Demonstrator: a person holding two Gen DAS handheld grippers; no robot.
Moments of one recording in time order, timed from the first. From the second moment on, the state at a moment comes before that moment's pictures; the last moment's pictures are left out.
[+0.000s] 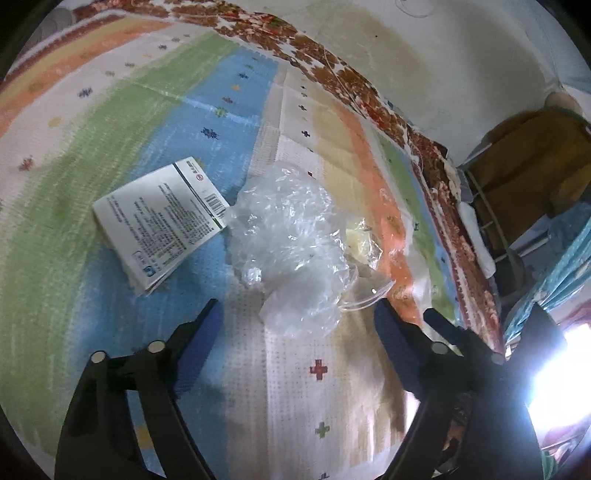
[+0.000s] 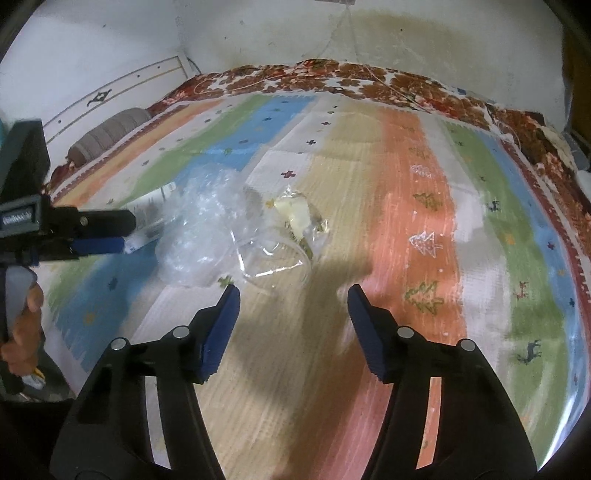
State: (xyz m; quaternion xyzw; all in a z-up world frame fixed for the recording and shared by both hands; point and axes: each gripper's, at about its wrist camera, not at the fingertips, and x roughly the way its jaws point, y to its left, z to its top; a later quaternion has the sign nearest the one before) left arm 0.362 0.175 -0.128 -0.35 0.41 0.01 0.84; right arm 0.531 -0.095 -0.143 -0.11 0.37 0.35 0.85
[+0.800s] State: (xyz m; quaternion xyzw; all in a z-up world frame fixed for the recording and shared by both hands) left arm 0.392 0.167 -0.153 -0.36 0.40 -0.02 0.84; right arm 0.572 -0.063 -0.186 -0.08 0.41 0.36 0.84
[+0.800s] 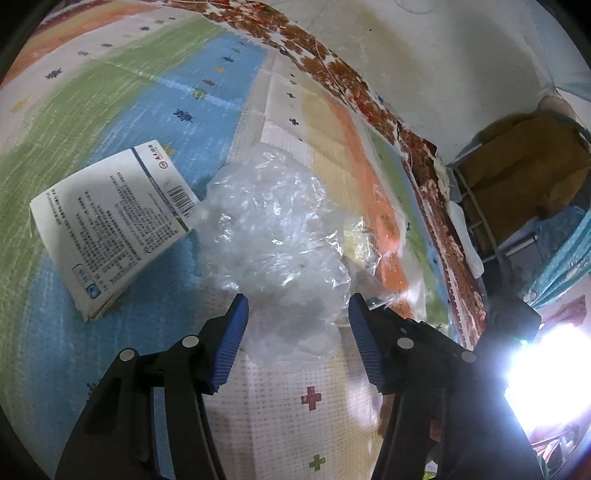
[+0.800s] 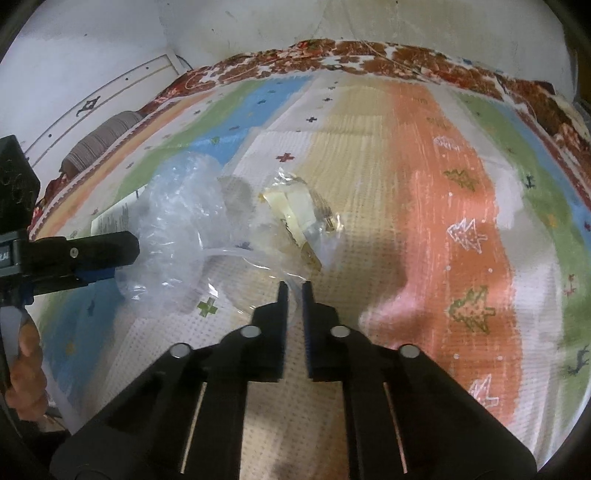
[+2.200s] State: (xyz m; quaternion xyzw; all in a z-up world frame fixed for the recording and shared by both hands) left arm 0.330 0.149 -0.058 -0.29 0.37 -0.05 0.88; right arm 0.500 -0.096 -0.123 -0.10 0.45 0.32 0.83
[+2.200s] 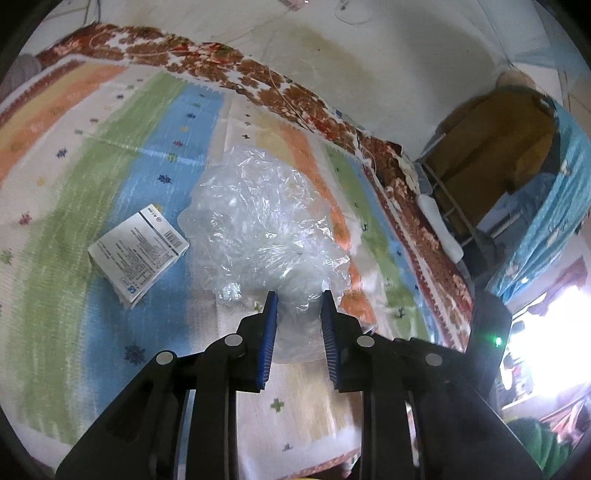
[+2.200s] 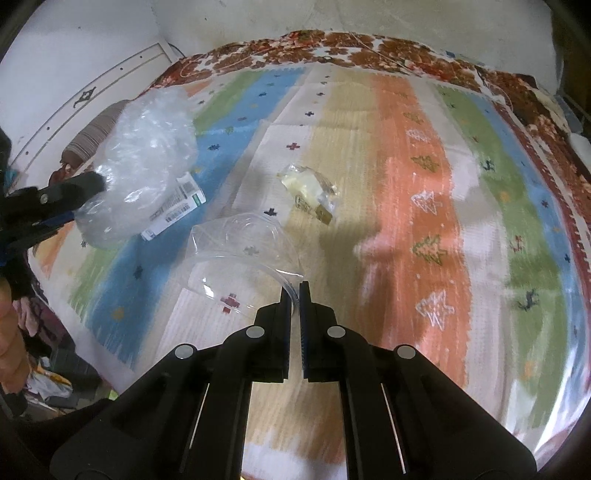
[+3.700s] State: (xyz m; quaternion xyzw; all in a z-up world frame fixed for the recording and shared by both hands) left arm 0.165 0.081 0.030 -0.24 0.35 -0.10 0.90; right arm 0.357 -0.185 -0.023 -0.03 0.42 0.35 0.84
